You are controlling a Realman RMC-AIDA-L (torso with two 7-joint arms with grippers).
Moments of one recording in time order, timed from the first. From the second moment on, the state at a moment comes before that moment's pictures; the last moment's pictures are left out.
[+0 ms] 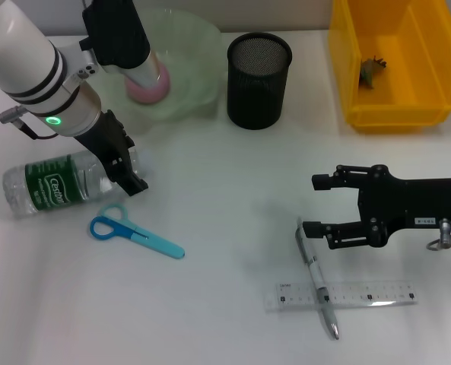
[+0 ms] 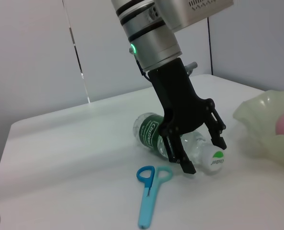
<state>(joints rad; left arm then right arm) -0.90 -2.07 1.23 0.79 2.75 1.28 -1.99 0.50 2.03 -0.88 -0.54 -1.93 -1.55 1.17</state>
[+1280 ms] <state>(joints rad) -0.83 -2.07 1.11 0.96 2.57 1.40 -1.94 0.50 2.03 -0.87 -0.54 -1.93 -1.55 1.17</state>
